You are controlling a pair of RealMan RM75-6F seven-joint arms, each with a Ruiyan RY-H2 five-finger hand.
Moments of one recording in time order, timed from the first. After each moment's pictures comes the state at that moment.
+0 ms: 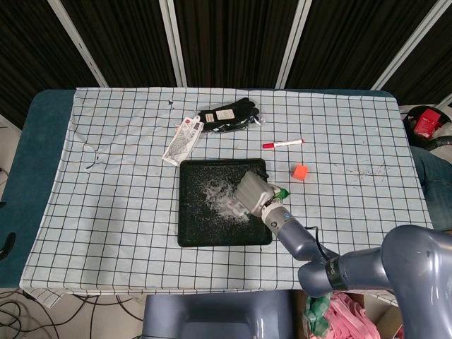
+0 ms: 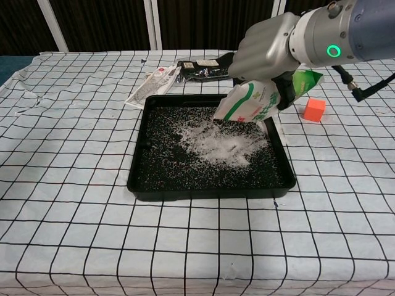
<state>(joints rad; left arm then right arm) 0.00 -1.12 -0.10 -1.58 1.54 1.70 -0.03 1.49 -1.30 -0.19 -1.81 -0.48 0.97 -1.14</state>
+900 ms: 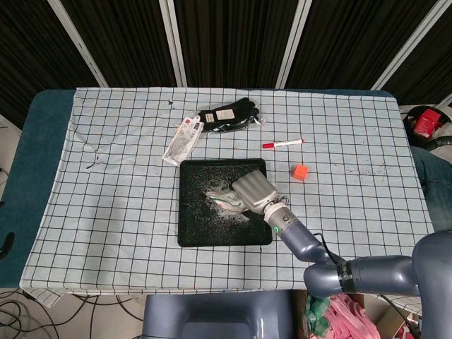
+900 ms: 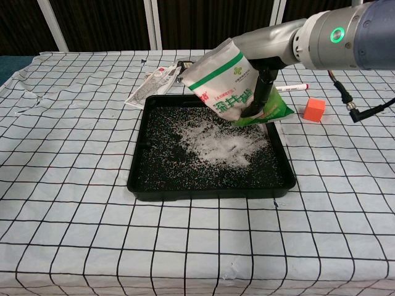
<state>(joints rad) 0.01 -1.12 -0.10 -1.58 1.54 1.71 -0.03 1.22 -1.34 0.03 -1.75 -0.66 0.95 -0.50</state>
